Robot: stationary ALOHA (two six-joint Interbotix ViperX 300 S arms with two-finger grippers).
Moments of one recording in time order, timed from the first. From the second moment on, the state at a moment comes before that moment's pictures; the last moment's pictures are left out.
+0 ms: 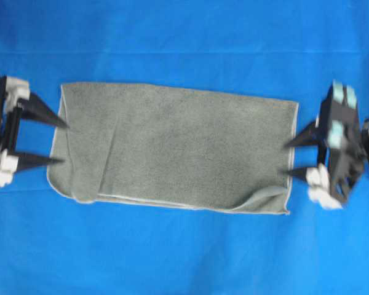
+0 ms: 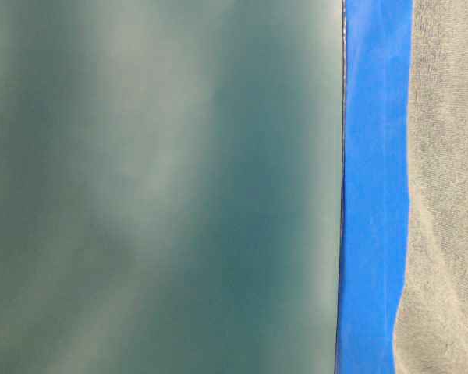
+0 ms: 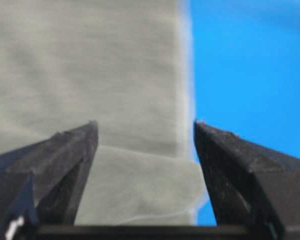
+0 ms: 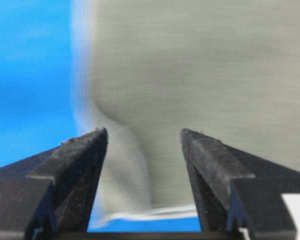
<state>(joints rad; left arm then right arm) -0.06 -0.84 1.03 -0.02 0.41 -0.10 0.26 -0.56 0.92 -0.52 0.55 1.01</state>
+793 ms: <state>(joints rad) 0.35 -0.19 1.08 -0.02 0.14 0.22 -0.21 -0.18 1.04 -0.57 0.36 1.00</state>
